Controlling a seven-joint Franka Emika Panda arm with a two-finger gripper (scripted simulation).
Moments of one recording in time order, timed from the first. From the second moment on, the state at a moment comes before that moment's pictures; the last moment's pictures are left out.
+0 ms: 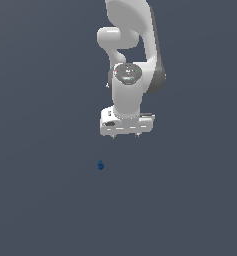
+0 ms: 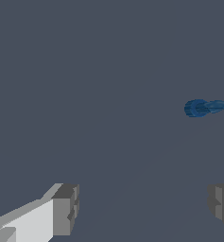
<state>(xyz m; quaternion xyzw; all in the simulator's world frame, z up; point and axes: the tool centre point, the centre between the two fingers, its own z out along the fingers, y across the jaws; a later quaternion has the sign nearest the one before) -0.014 0.033 0.156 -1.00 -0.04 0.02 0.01</state>
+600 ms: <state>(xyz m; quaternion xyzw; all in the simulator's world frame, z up) -0.010 0.059 0.174 -1.00 -0.05 0.00 0.03</state>
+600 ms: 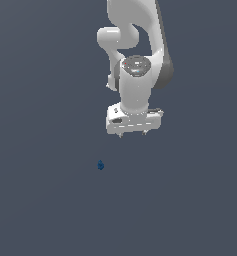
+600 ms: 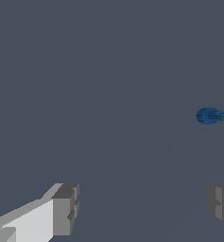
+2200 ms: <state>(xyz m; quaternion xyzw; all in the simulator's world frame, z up) 0.058 -0.082 0.093 -0.99 0.13 0.00 0.00</state>
